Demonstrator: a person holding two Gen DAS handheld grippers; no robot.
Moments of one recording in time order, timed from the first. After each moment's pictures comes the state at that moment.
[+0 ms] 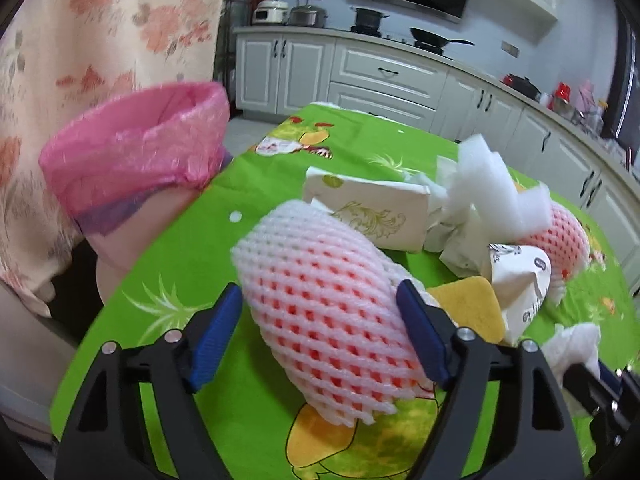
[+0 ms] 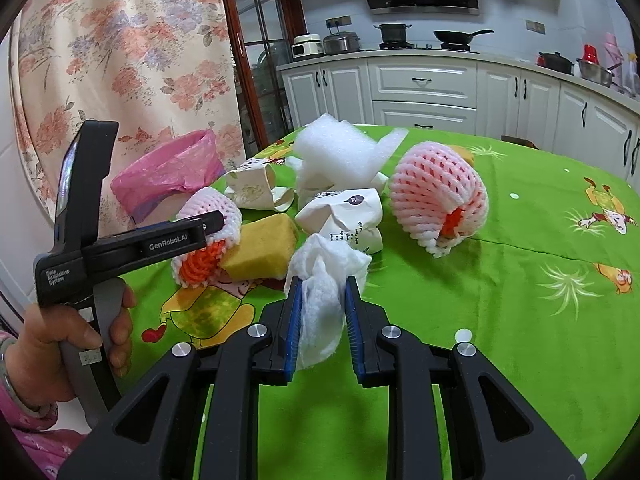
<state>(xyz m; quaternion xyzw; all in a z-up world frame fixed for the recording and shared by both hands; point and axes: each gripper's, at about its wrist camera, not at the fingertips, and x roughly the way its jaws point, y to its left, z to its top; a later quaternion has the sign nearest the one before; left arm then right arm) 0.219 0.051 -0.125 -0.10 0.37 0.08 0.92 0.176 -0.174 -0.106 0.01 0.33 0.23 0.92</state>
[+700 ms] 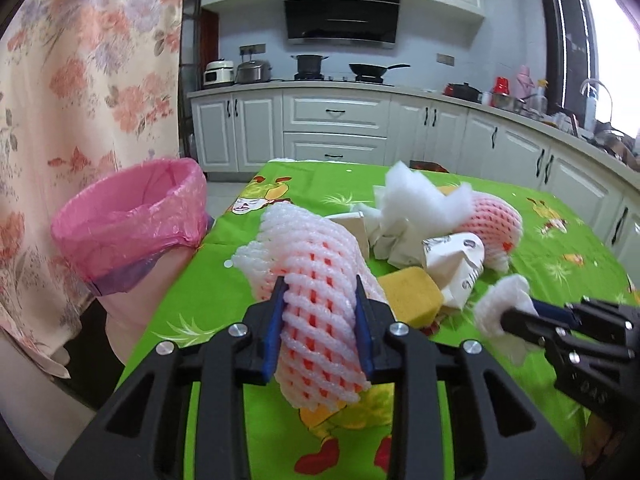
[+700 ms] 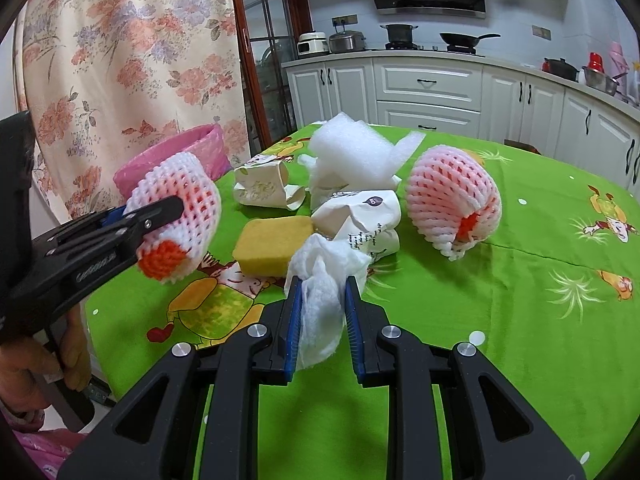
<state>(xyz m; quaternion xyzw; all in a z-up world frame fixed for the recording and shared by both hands) 0.154 0.031 -0.087 0.00 0.28 0.00 0.96 0.171 -0.164 -0.106 0.00 0.33 0.24 0.91</state>
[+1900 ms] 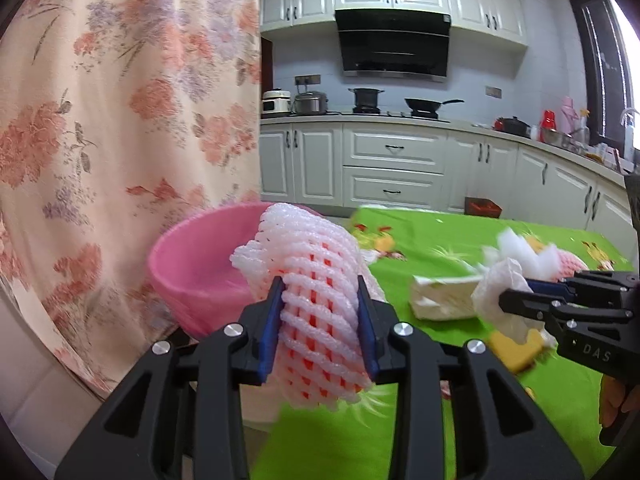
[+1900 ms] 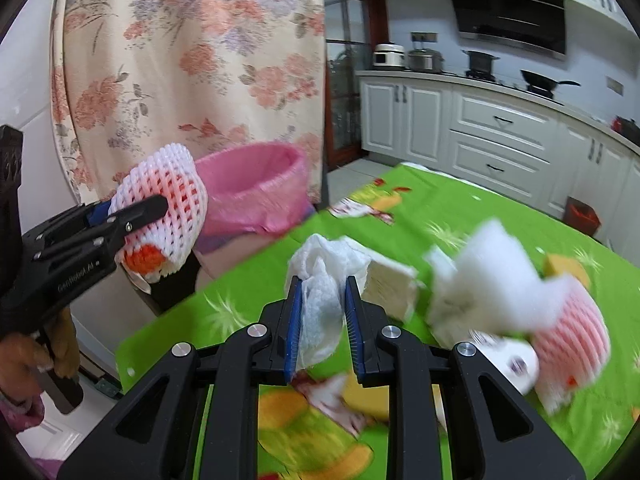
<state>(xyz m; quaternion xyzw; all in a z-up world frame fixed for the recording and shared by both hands) 0.146 0.155 -0.040 0.00 0.22 0.10 0.97 0.226 -0.041 -0.055 -0.07 0.29 0.35 0.89</state>
